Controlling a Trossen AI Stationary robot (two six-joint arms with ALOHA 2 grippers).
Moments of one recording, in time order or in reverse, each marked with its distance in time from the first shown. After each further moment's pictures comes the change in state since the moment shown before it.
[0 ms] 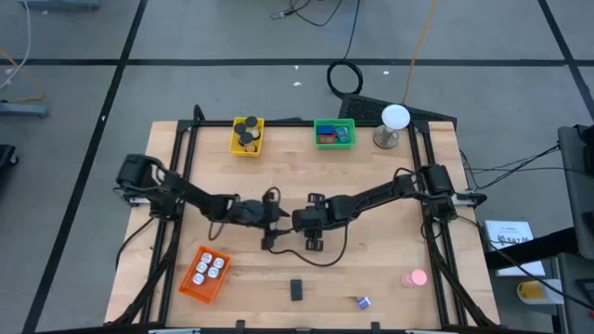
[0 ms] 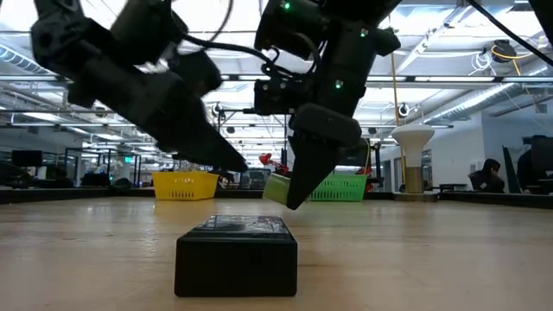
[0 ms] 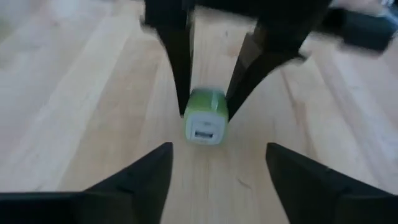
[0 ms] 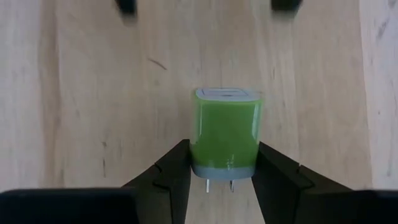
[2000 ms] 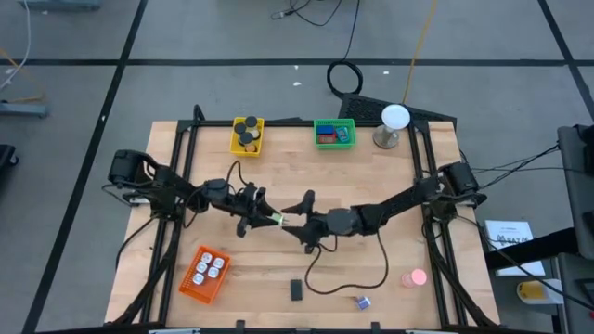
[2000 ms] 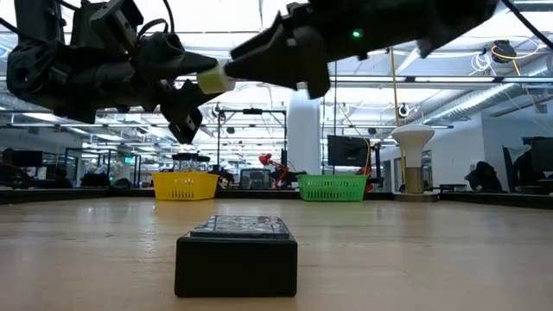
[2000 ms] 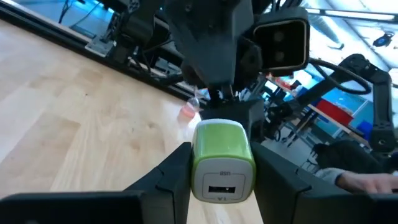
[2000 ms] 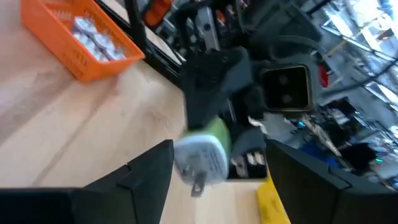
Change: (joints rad) left arm 0.149 -0.087 -0.279 0.735 0.435 -0.374; right arm 0.091 -0.175 -0.395 1.212 0.244 -0.832
